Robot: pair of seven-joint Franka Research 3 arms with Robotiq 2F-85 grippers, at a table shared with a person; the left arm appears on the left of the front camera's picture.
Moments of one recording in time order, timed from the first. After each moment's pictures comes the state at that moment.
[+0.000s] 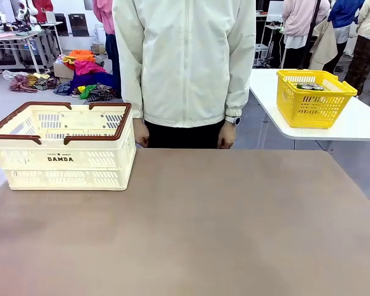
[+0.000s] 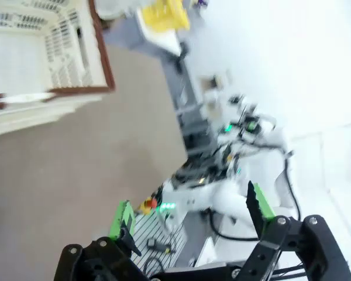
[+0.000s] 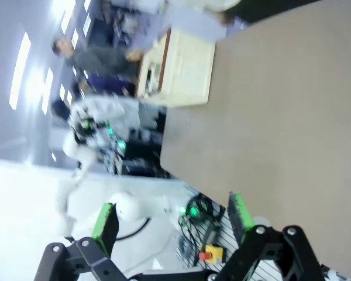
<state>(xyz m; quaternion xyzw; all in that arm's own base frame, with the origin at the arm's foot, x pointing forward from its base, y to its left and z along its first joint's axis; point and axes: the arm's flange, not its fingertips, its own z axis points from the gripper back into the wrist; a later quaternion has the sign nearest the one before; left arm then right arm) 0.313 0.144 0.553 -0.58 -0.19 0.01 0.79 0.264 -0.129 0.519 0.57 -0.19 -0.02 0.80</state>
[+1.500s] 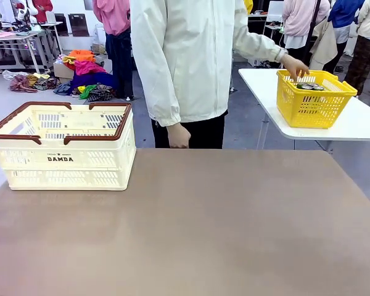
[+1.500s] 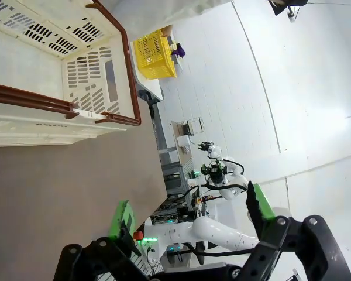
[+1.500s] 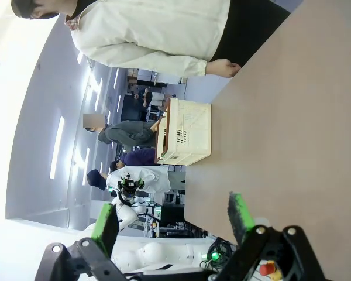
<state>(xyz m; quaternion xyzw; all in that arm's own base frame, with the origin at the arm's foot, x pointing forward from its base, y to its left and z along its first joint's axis) 0.319 0.217 0.478 -0.64 -0.22 0.09 0.73 0.225 -0.230 0.441 0.62 -0.26 -0.15 0.72</state>
